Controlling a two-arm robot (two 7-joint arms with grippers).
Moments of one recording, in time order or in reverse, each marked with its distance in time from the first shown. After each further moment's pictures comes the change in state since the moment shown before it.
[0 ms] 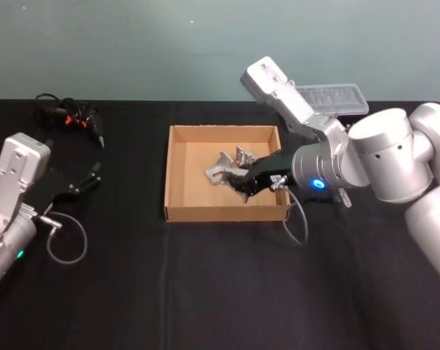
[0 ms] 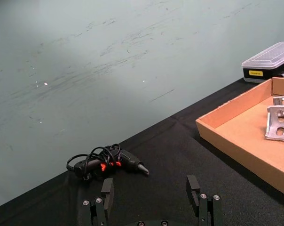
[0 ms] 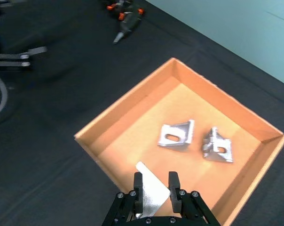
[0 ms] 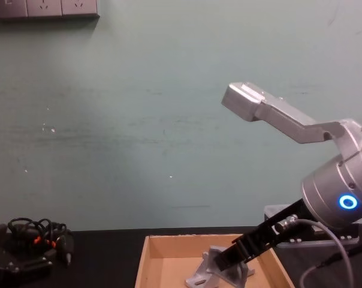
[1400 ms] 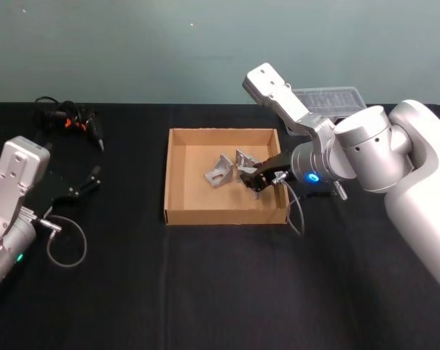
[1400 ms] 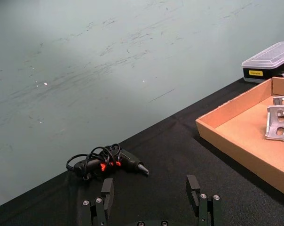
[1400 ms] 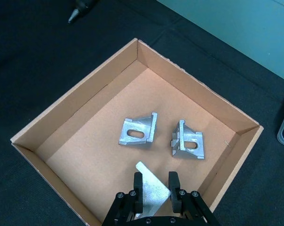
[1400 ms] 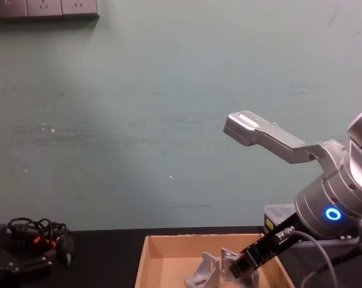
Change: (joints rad) left arm 0.000 0.000 0.000 0.000 0.000 0.000 0.000; right arm 0.091 -0.073 -0.003 0.234 -0.085 -0.041 -0.020
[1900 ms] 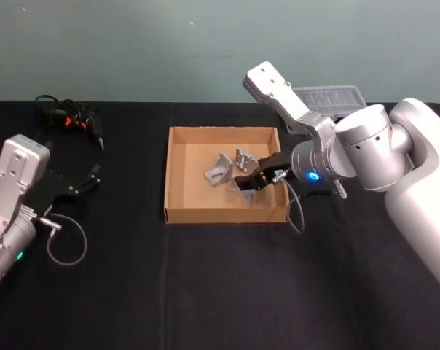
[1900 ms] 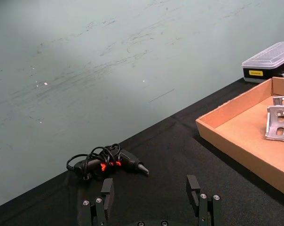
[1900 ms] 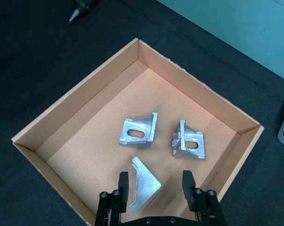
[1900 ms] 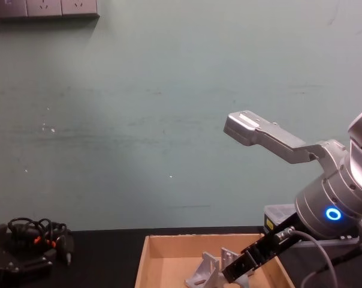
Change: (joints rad) left arm 0.000 0.000 0.000 0.000 0.000 0.000 0.000; right arm -0.001 0.001 0.000 -0.003 0.002 0.001 0.000
